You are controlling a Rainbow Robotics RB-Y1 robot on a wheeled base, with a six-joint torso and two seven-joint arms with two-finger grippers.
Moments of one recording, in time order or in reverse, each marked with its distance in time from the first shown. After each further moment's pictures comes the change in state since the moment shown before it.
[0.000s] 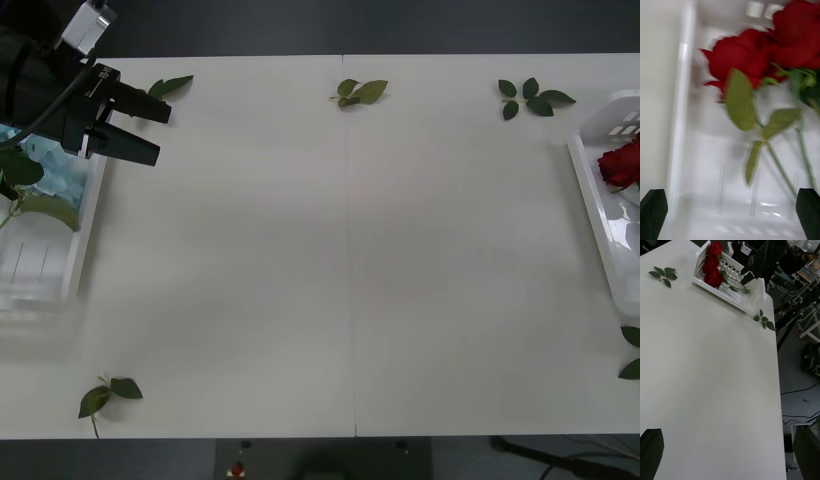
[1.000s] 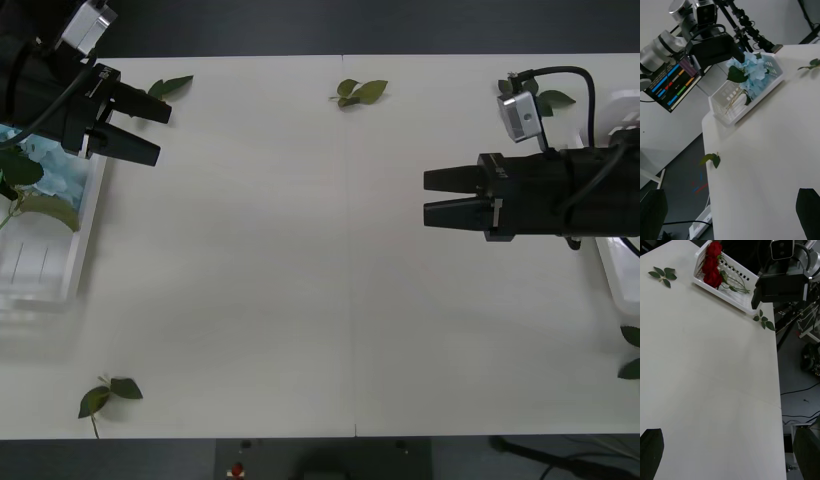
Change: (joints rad) right arm -0.044 0.273 0.211 -0.459 -0.931 0.129 0.445; left arm 0.000 0.000 0.000 -0.001 0.000 0.000 0.000
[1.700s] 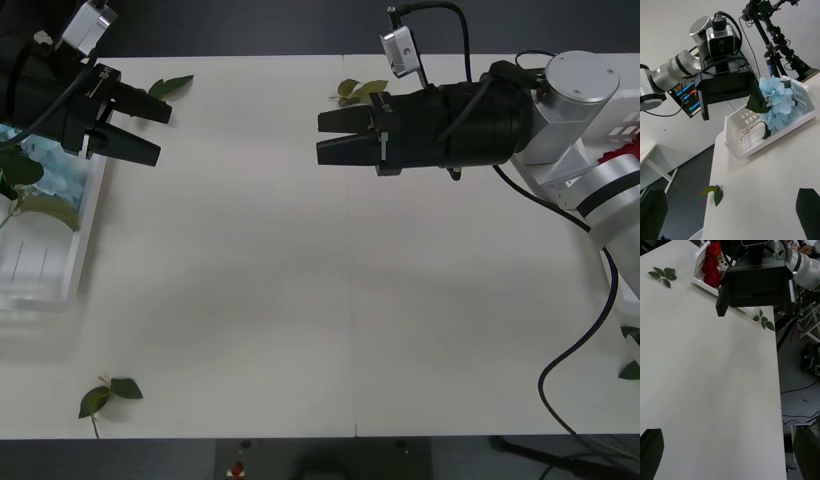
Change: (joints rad) right arm -0.411 0.322 0.084 0.467 0.047 0.130 0.147; left arm 0.000 0.000 0.000 -0.001 0.000 0.000 0.000
